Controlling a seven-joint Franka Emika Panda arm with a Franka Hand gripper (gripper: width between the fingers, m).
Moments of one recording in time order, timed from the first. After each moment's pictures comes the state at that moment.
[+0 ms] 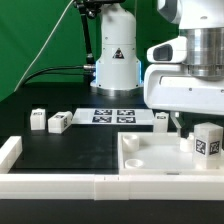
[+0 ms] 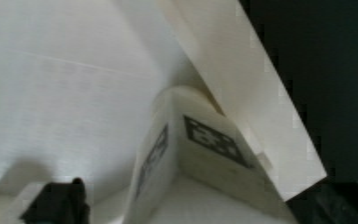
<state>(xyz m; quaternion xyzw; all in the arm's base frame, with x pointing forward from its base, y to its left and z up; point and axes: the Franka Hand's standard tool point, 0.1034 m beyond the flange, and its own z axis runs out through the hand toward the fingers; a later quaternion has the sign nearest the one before) 0.619 0.120 0.070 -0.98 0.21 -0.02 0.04</state>
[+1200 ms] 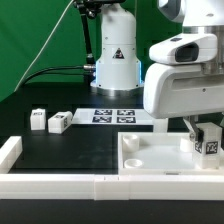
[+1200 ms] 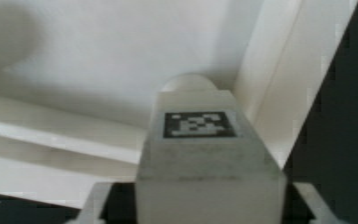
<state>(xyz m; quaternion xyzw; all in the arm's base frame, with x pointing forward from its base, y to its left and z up) 0.620 0.121 0.073 -0.99 -0.12 -0.03 0.02</state>
